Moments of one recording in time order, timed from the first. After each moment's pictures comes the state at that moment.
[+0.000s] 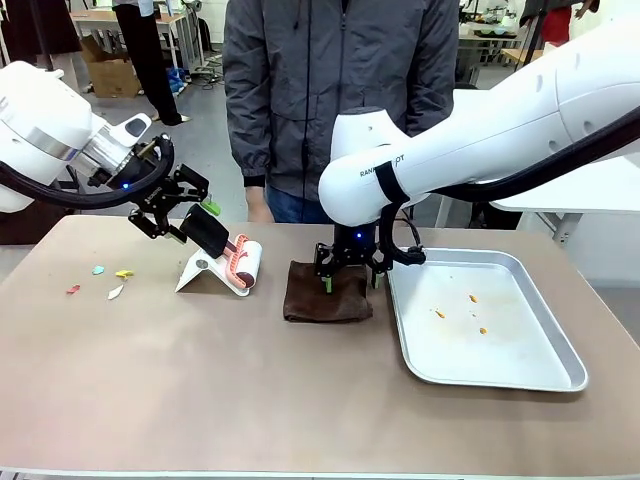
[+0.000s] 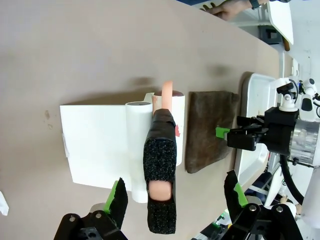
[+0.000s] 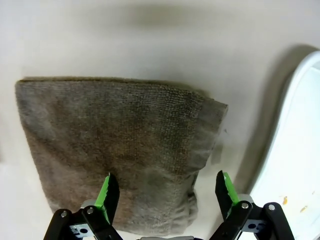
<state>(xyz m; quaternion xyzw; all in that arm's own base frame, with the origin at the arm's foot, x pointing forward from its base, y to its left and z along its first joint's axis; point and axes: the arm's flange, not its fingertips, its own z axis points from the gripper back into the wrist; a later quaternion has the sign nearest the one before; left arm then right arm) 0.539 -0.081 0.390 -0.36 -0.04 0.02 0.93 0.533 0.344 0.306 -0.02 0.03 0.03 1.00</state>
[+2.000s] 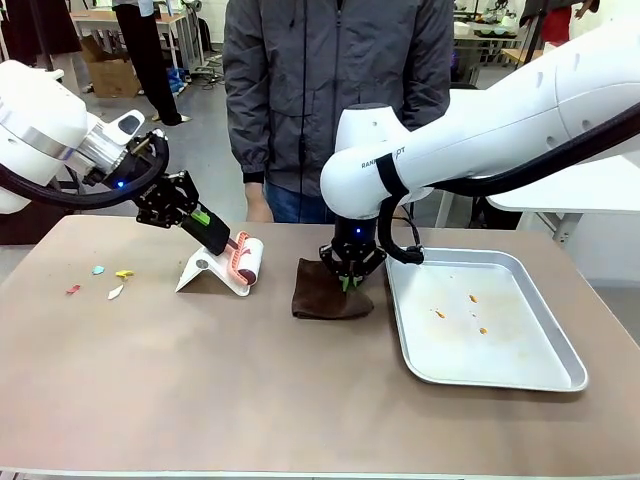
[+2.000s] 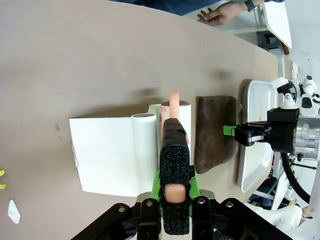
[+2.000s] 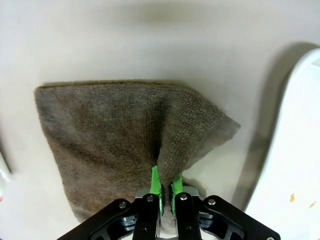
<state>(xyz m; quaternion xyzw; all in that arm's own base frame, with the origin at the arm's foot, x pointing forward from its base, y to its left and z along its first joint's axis) 0.540 -0.072 0.396 -0.36 -0.08 0.01 0.93 0.545 0.338 0.312 0.00 0.03 -0.02 1.00</state>
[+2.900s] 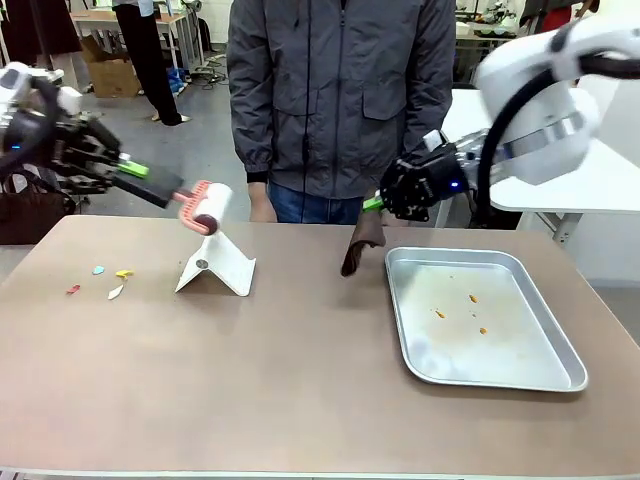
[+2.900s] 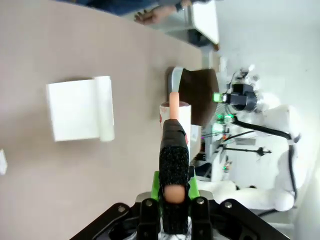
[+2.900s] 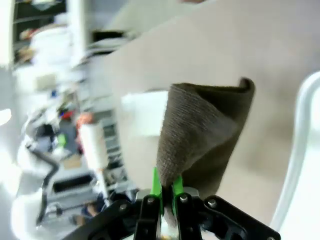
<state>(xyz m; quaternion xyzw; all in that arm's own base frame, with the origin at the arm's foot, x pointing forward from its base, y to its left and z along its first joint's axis) 0.492 0.052 0.460 -0.53 -0.06 0.02 0.84 0.525 0.171 0.408 0.51 -0.05 -0.05 0.86</state>
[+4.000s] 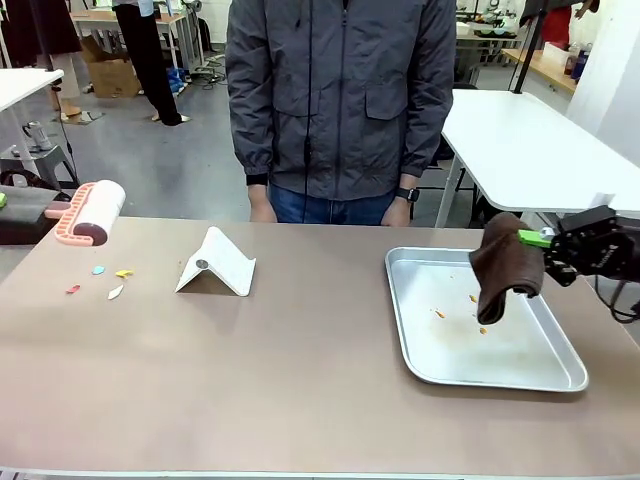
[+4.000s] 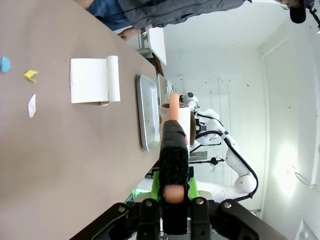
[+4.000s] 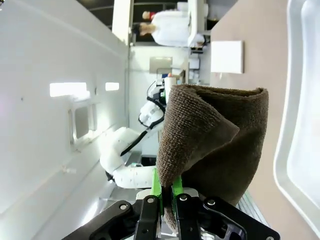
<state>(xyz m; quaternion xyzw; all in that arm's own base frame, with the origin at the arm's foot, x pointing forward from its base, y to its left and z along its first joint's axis) 0.366 0.200 0.397 -0.65 -0.13 0.05 0.75 0.356 -0.046 0.365 0.71 -0.06 -0.04 0.70</state>
